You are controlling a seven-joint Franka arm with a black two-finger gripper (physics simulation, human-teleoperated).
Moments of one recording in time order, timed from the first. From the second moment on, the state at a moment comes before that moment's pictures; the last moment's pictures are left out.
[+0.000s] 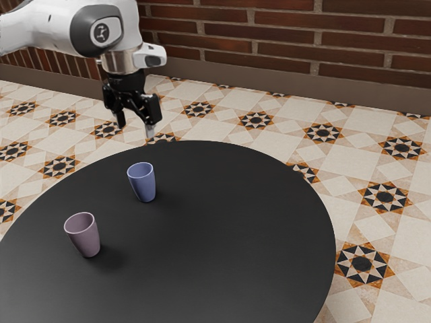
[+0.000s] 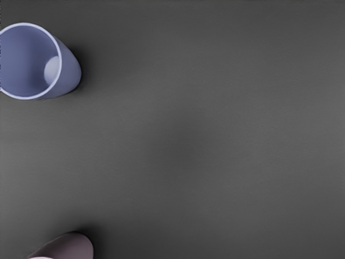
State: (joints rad) arm 0.03 0.06 -0.08 -1.63 0.04 1.63 0.04
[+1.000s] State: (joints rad) arm 0.05 0.25 0.00 -1.62 0.04 1.71 0.05
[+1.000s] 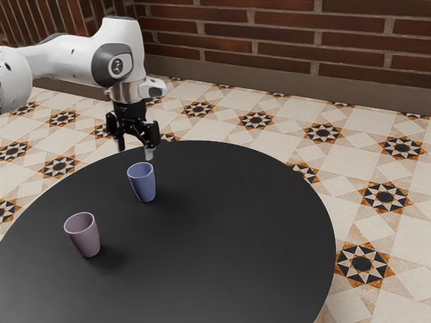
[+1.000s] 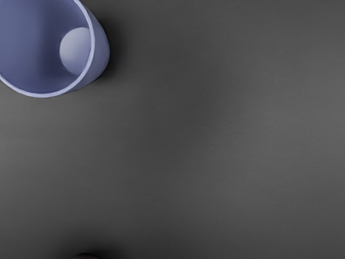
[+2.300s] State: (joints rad) arm 0.11 0.48 0.00 -1.44 0.04 1.76 0.10
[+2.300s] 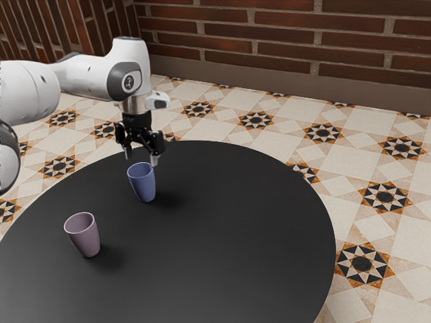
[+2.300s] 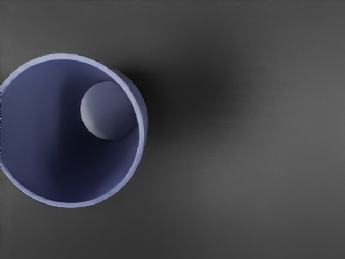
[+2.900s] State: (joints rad) arm 0.12 0.58 -0.01 -1.38 0.05 1.76 0.12
